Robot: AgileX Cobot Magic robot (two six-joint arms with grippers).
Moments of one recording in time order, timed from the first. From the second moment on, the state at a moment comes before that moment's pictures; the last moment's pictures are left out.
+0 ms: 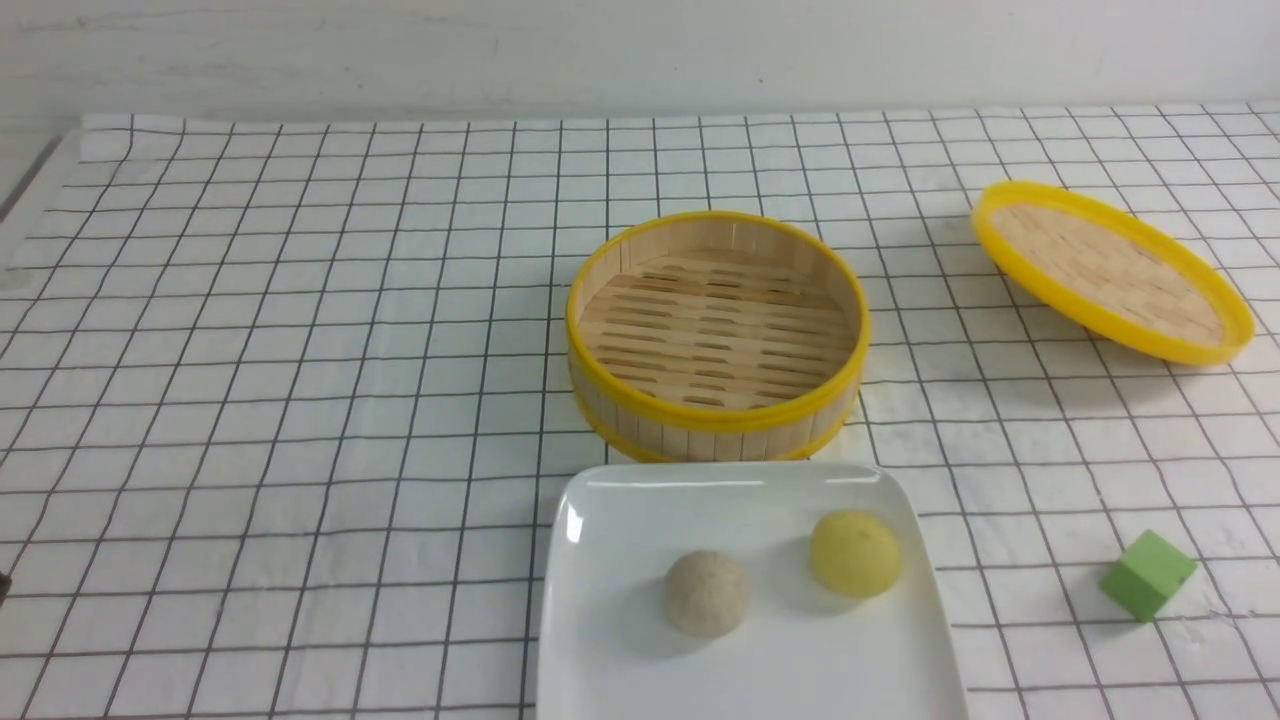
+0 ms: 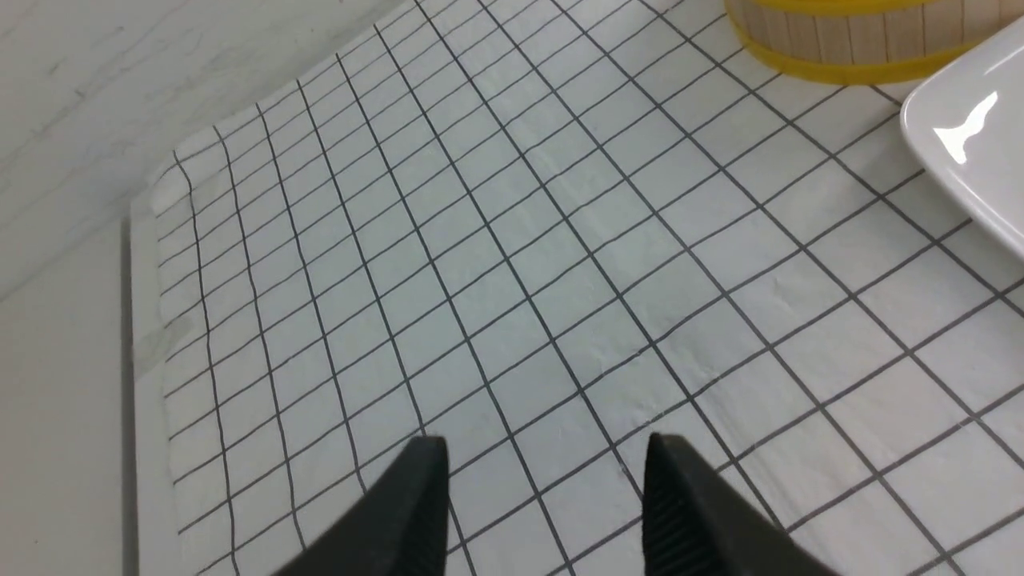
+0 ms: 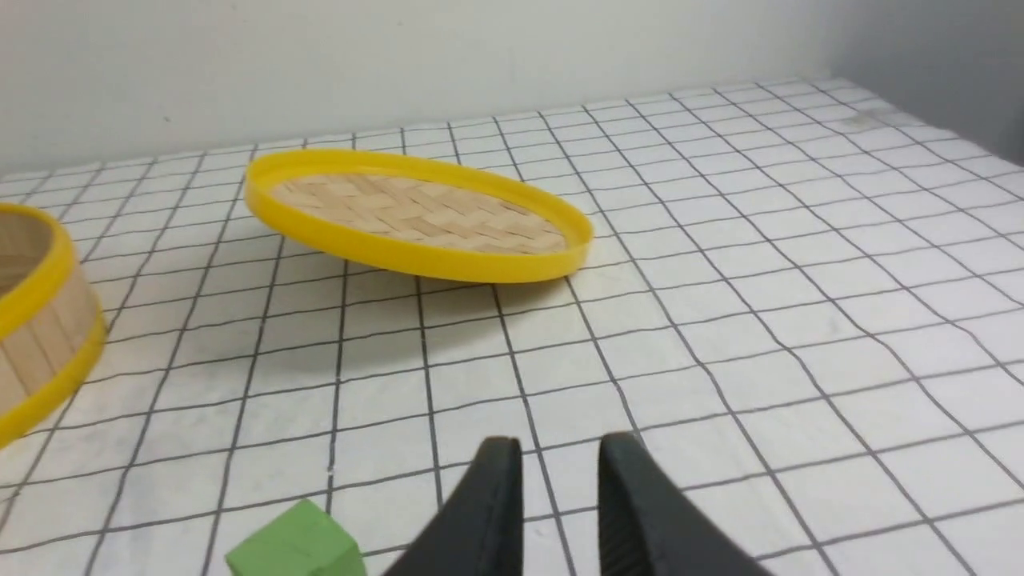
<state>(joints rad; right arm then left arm) -0.02 -0.02 0.03 -0.54 0.25 0.67 -0.64 0.35 -0.60 0.54 0.92 -0.05</state>
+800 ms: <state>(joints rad) -0.03 -0.02 0.02 -0.14 0.39 0.14 -0.64 0.35 -0.60 0.54 0.99 -0.05</state>
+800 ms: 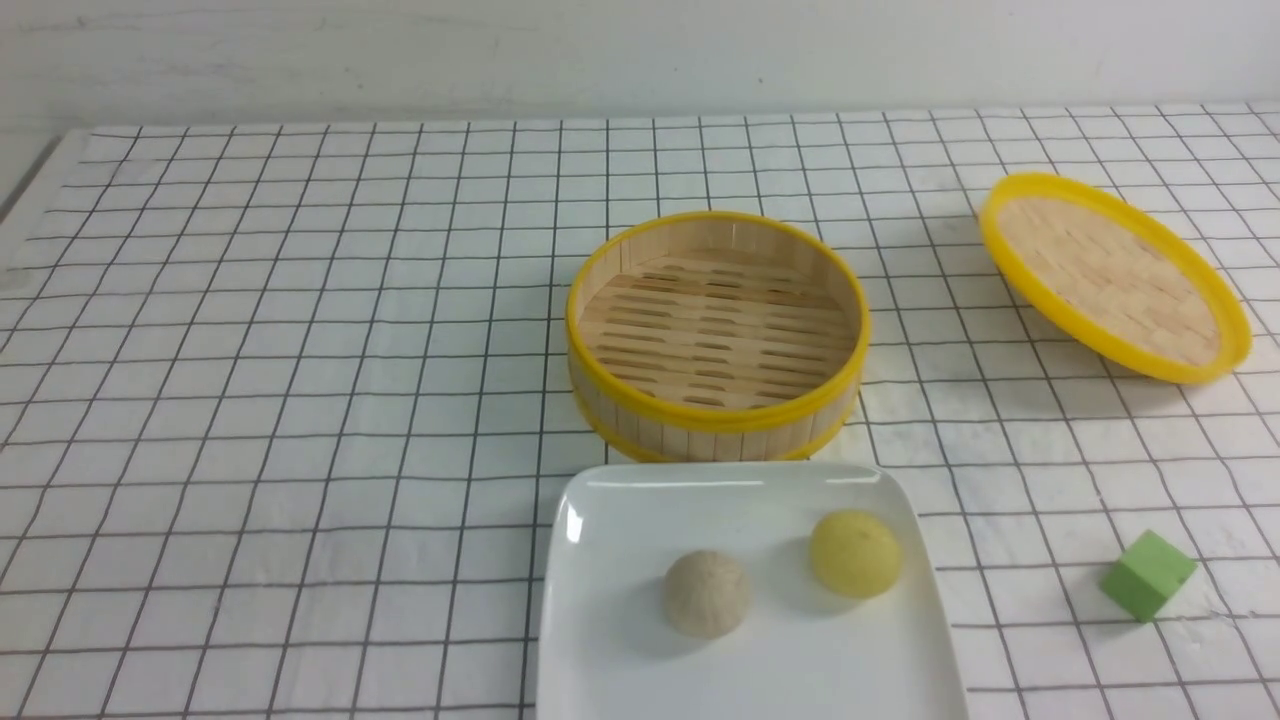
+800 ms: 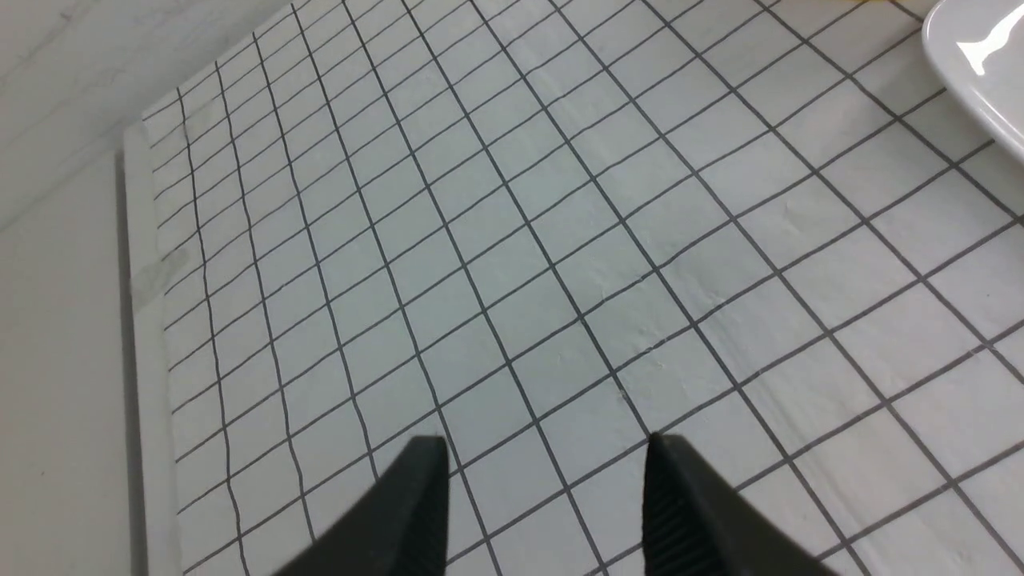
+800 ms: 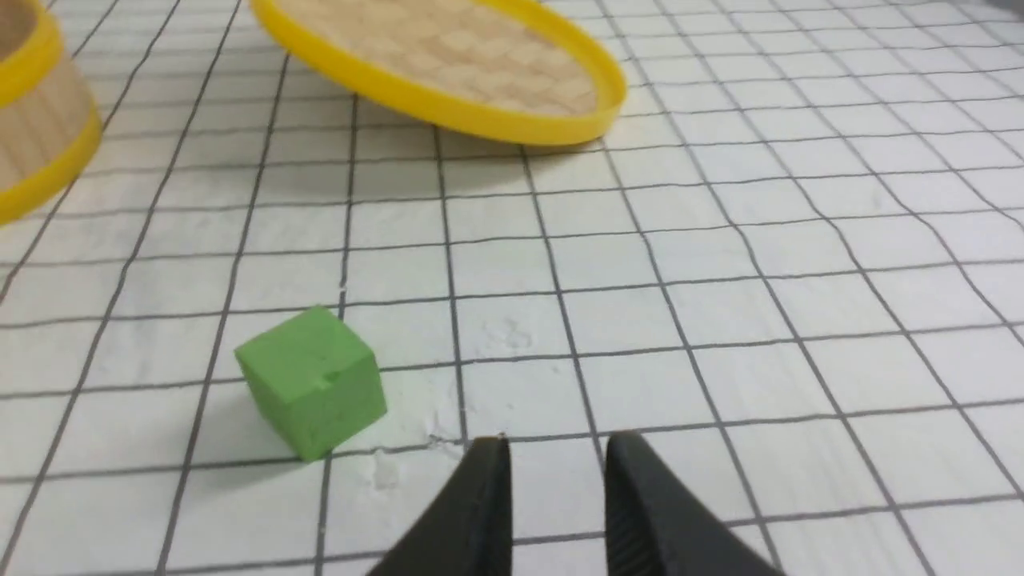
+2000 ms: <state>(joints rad) -0.03 -0.02 0.02 0.02 0.39 0.02 -0.64 0.35 -0.60 0.54 1.16 -0.05</state>
